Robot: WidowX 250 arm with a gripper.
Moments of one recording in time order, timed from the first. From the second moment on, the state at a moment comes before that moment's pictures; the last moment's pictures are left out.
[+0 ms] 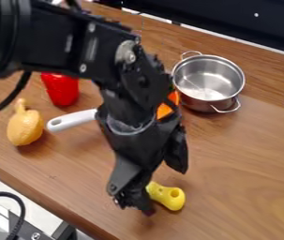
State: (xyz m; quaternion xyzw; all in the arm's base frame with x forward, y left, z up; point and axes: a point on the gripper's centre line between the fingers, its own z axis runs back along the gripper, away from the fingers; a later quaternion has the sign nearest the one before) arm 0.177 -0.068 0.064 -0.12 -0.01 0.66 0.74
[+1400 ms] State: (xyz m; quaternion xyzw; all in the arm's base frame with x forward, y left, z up) arm 0.181 -0.061 0.095 -0.04 0.05 0.67 0.74
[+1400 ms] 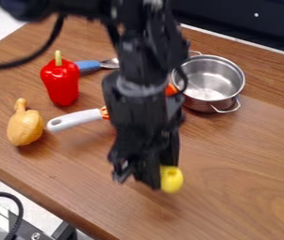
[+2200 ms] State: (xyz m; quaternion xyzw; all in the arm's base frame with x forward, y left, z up) arm 0.265 -0.012 0.101 -0.04 0.01 0.64 0.77
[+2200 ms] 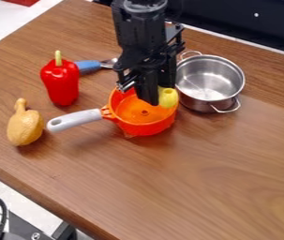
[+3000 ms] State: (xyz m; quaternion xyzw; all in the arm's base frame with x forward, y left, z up) arm 0.271 -0.006 0.078 -0.07 0.11 0.61 0.78
